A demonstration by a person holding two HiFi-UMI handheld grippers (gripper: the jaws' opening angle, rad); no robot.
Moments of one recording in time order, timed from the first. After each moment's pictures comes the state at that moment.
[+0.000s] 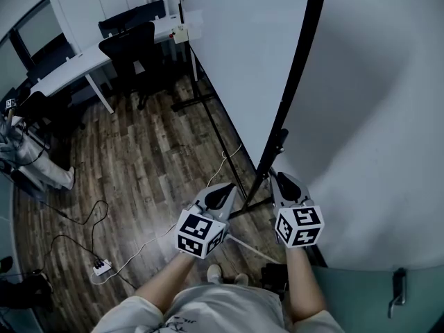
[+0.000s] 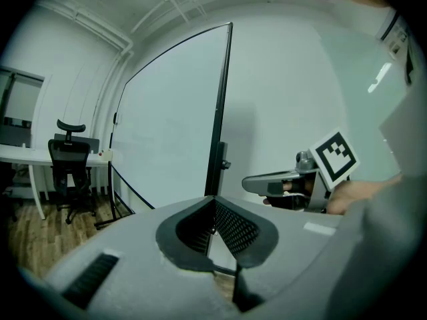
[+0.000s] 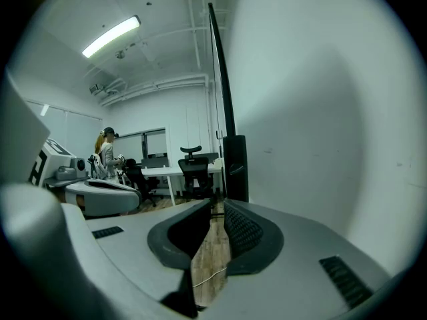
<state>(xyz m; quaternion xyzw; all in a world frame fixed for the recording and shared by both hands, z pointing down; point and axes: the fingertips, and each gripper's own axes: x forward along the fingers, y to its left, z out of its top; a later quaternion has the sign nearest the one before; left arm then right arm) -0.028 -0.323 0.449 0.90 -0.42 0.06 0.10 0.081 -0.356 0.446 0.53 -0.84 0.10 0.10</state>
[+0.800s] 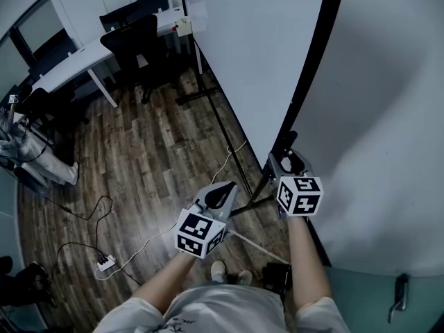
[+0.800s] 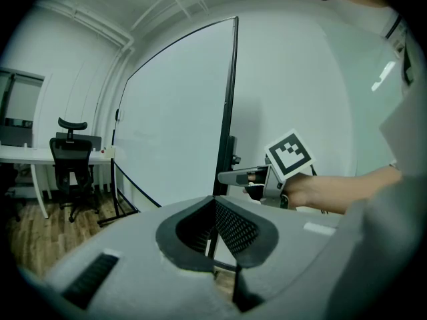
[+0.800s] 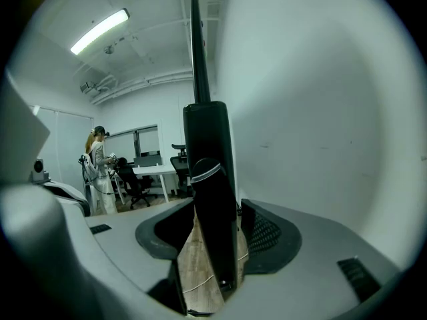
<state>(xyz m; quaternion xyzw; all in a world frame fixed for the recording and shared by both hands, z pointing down) -0.040 -0.343 0.461 0.89 -0.43 0.08 0.11 0.078 -0.447 0.468 0.54 -0.82 0.12 0.11</state>
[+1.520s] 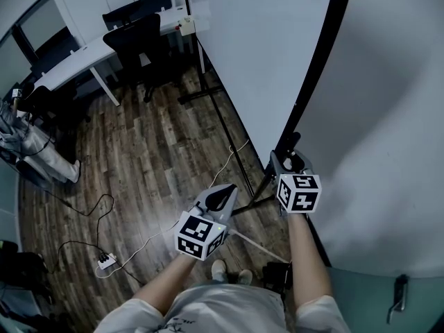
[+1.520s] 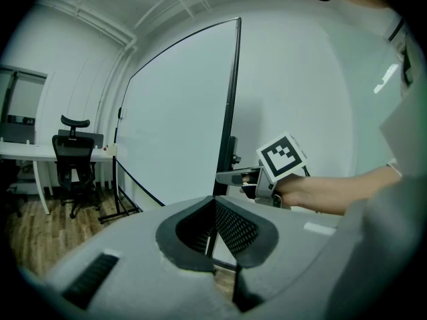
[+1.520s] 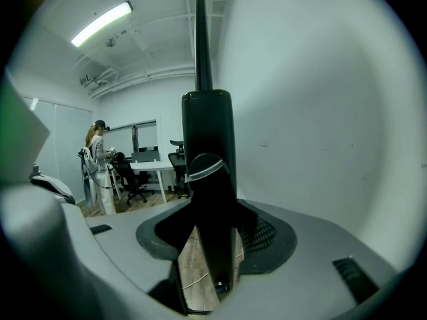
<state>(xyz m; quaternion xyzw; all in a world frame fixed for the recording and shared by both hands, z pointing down) -0.044 -0.334 0.466 0.89 -0.43 0.08 0.12 0.078 -0.453 0.478 0.55 -0.82 0.11 0.12</state>
